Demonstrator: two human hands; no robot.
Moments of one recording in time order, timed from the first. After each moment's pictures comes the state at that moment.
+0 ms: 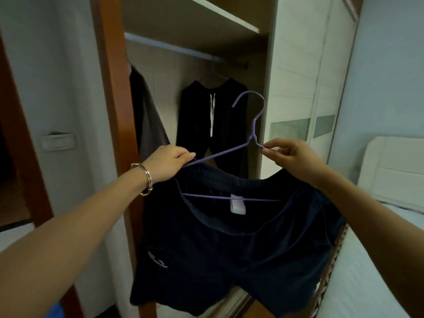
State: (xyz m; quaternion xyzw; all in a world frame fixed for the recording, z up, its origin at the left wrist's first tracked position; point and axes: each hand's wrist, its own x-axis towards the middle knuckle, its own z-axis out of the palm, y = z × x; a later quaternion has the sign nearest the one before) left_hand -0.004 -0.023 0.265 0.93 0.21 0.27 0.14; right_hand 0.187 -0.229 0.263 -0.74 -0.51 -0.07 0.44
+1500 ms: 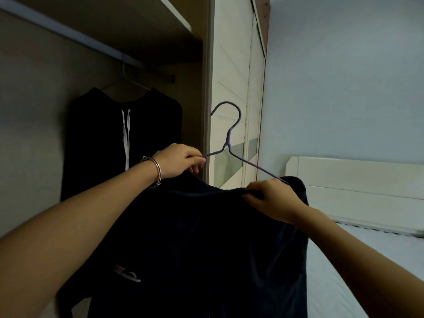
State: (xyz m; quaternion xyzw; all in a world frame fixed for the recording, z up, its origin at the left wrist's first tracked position) left_hand 0.359 0.104 0.312 0.95 -0.02 0.23 0.20; right_hand 0.424 -0.114 0.252 -0.87 -0.41 -0.22 0.14
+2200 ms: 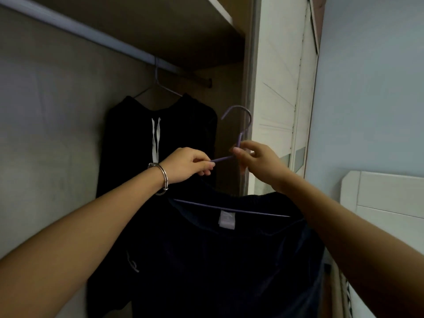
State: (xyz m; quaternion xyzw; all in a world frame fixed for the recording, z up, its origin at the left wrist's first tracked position) left_hand 0.425 0.195 0.326 0.92 0.00 0.26 0.27; right_hand 0.521 0.032 0.327 -0.74 -0.47 -0.10 0.47
